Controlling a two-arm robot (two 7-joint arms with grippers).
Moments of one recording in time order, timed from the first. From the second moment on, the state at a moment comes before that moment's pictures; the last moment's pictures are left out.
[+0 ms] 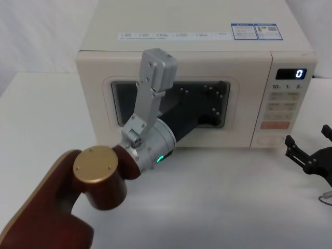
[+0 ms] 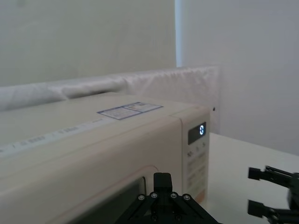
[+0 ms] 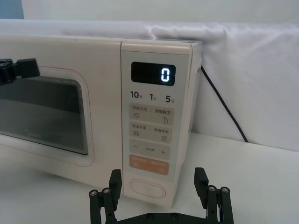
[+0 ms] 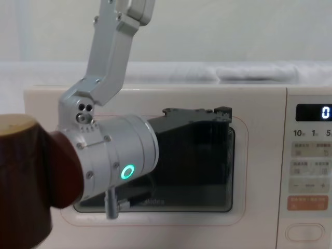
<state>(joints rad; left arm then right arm) -0.30 0.19 0.43 -1.63 -0.27 0.12 -0.34 -0.18 0.28 -0.05 -1.82 0.22 0.00 0.23</state>
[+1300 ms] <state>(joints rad) 0.15 0.28 0.09 -1.77 -0.23 -0.03 -0.10 -0.18 0.28 -0.05 -1.82 0.22 0.00 0.23</state>
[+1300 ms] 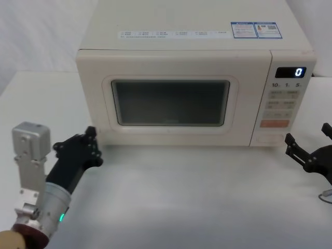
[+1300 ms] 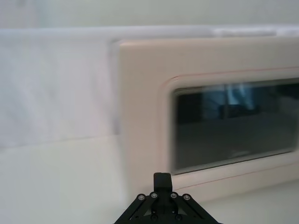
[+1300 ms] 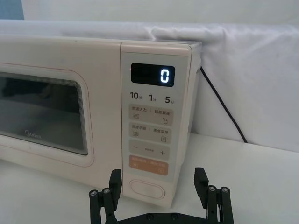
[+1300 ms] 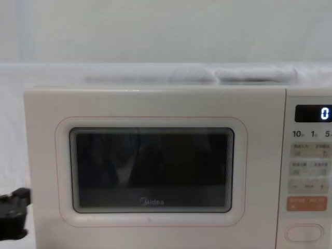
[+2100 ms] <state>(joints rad) 0.12 0.20 -0.02 -1.63 -0.21 -0.08 -0.10 -0.18 0.28 -0.05 -1.82 0.22 0.00 0.23</state>
